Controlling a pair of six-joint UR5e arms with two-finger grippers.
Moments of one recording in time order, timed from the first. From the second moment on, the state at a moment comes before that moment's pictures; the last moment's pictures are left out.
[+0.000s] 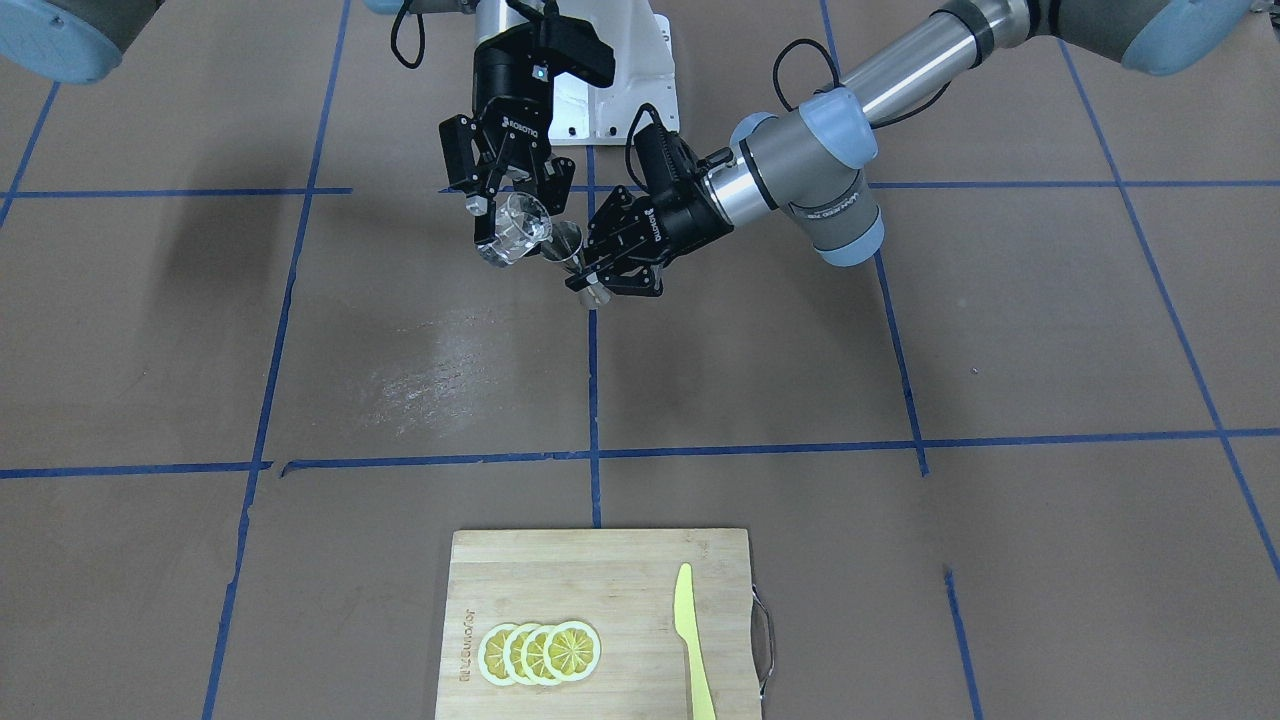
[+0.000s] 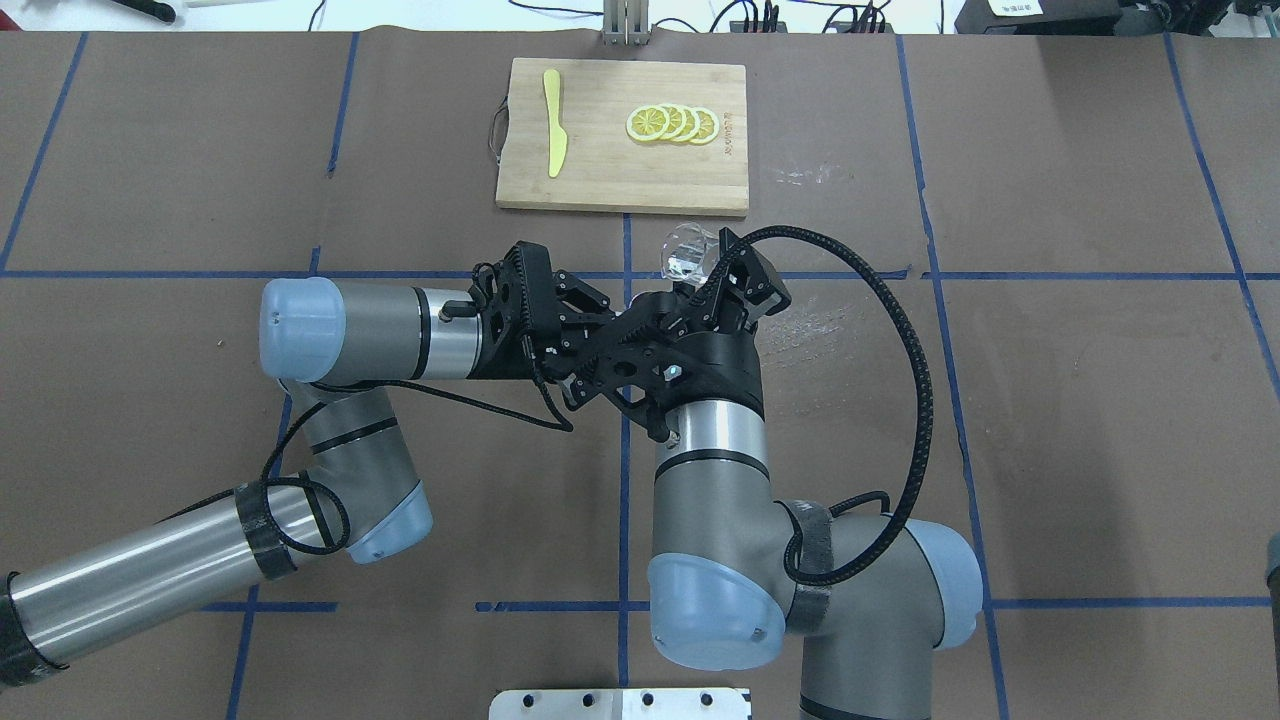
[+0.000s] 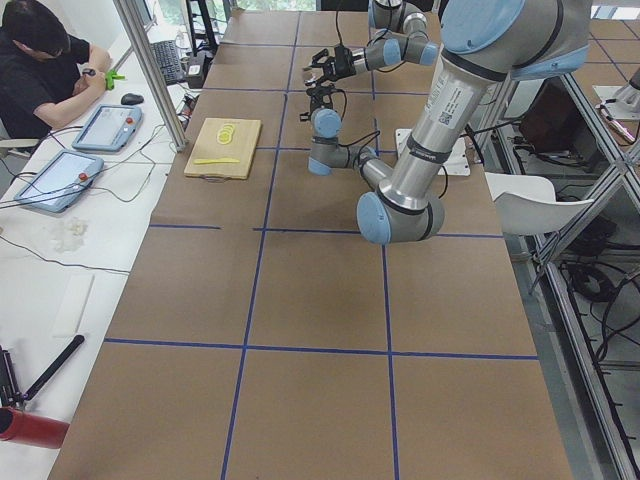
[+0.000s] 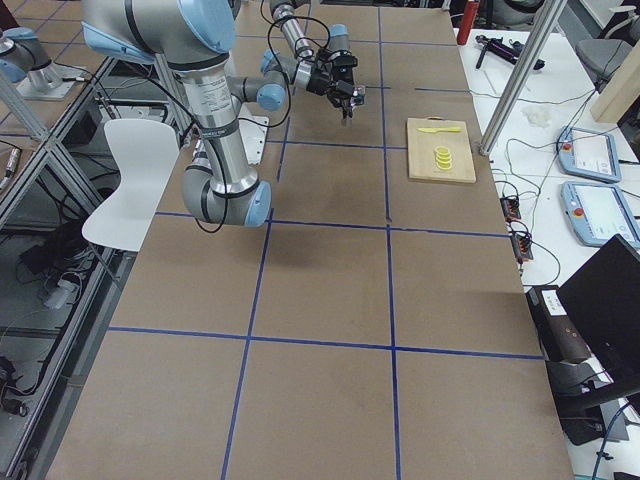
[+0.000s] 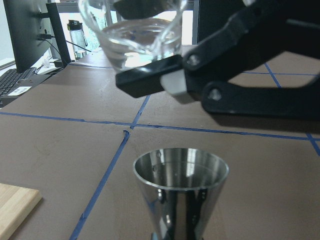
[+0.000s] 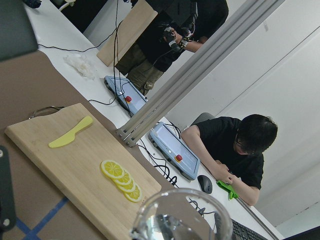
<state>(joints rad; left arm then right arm) -0.53 -2.20 -1.36 -2.99 -1.89 -0.19 0.19 -0.99 1.93 -1.61 0.46 0.59</state>
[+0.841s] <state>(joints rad) -0.53 -2.20 -1.36 -2.99 -1.89 -0.19 0.17 -0.97 1.93 -1.73 0.39 0.51</state>
